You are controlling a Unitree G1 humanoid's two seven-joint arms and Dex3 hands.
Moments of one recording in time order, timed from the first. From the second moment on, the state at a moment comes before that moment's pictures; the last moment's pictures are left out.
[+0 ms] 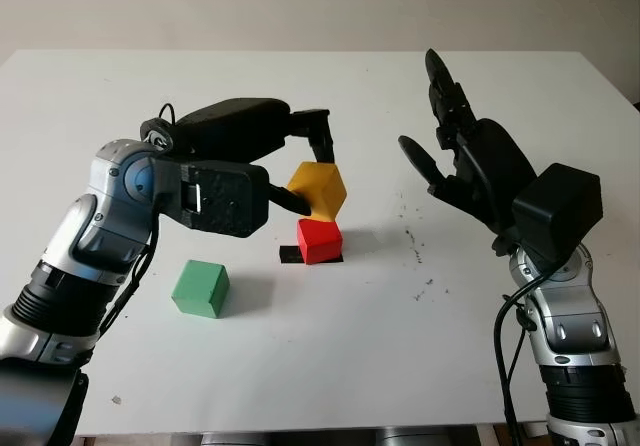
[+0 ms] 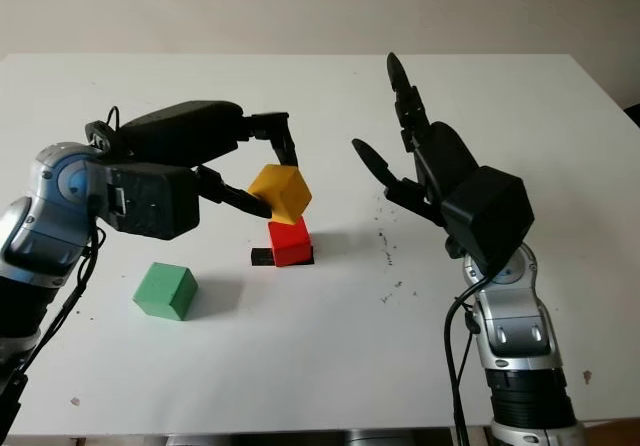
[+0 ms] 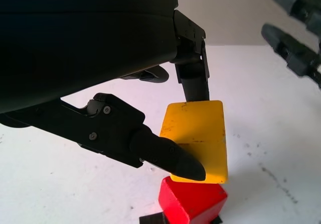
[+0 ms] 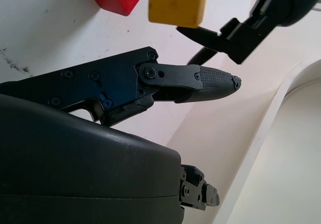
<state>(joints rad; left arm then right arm) -0.72 0.59 -0.27 0.03 0.45 -0.05 -0.64 -0.32 -0.34 -0.04 -0.08 -0.02 0.08 0.27</state>
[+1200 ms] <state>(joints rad) -0.72 0.55 -0.31 0.08 0.51 -0.10 -0.62 -0.30 -0.33 -0.04 -0.12 -0.02 0.11 0.25</state>
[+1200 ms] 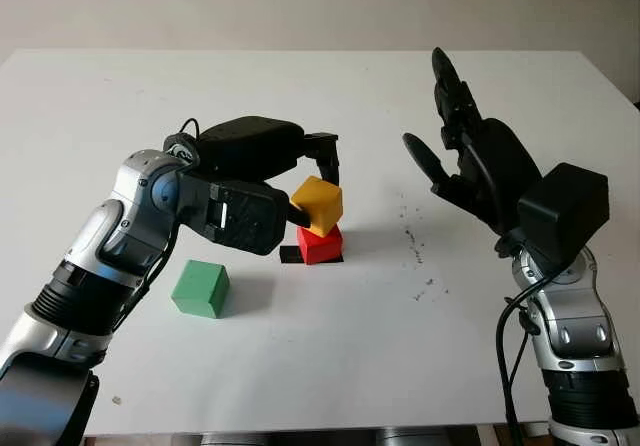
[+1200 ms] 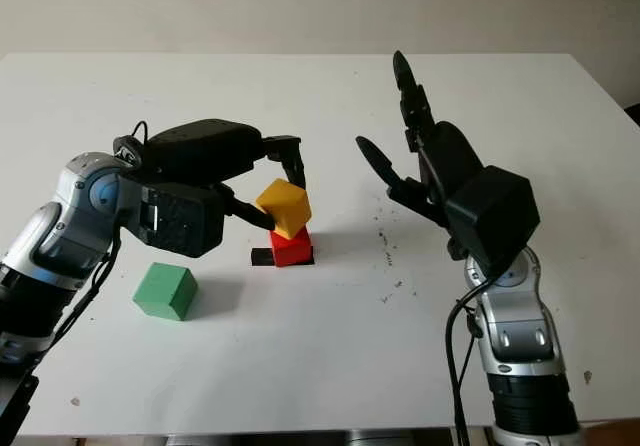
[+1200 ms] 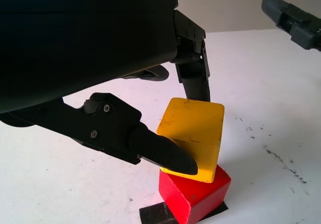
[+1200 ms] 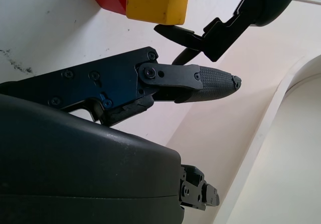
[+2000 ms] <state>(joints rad) -0.72 0.57 -0.32 0.04 0.54 0.01 -0.76 -0.30 -0.33 -0.04 -0.13 -0.03 0.12 0.25</state>
